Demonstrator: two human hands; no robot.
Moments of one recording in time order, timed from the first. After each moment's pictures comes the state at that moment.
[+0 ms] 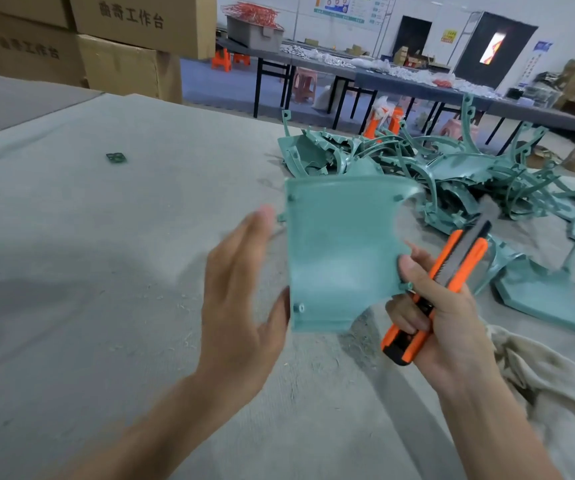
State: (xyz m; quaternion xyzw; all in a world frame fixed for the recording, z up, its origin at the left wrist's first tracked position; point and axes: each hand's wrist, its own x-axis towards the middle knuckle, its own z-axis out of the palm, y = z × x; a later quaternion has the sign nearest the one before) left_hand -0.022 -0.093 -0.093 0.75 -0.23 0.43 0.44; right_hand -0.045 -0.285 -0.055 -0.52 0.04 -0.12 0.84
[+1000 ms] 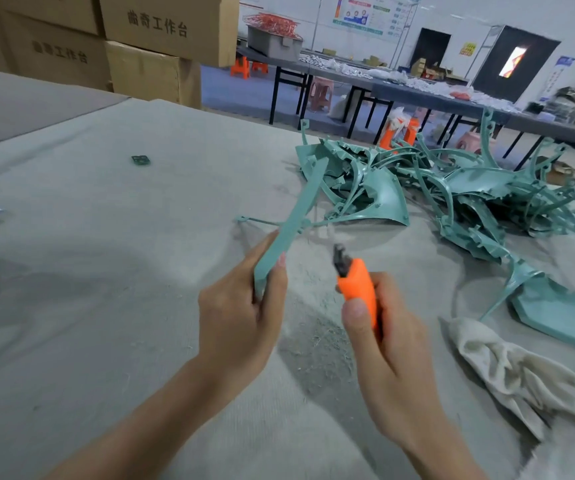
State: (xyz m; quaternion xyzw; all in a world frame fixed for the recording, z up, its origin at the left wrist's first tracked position) left_hand -0.021 -0.083 -0.084 0.75 -0.10 0.47 0.46; right_hand -0.071 -0.230 -0.068 -0.86 -0.12 -0.25 0.43
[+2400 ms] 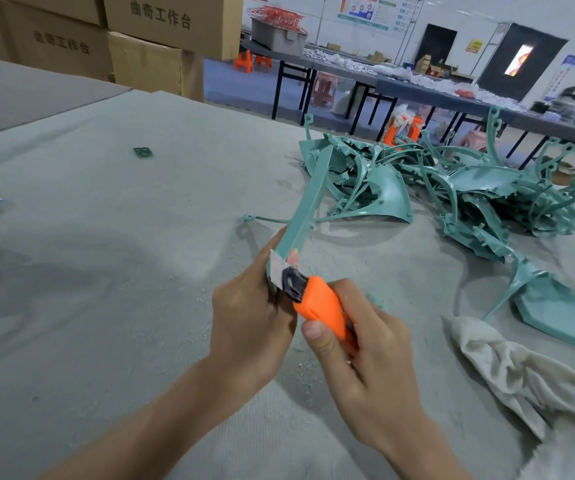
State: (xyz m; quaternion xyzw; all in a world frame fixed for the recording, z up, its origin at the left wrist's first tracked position) left_hand -0.027 -0.094 -0.082 0.74 -0.09 0.40 0.53; right_hand -0.071 -0.213 -0.067 -0.87 -0.21 -0.27 0.35
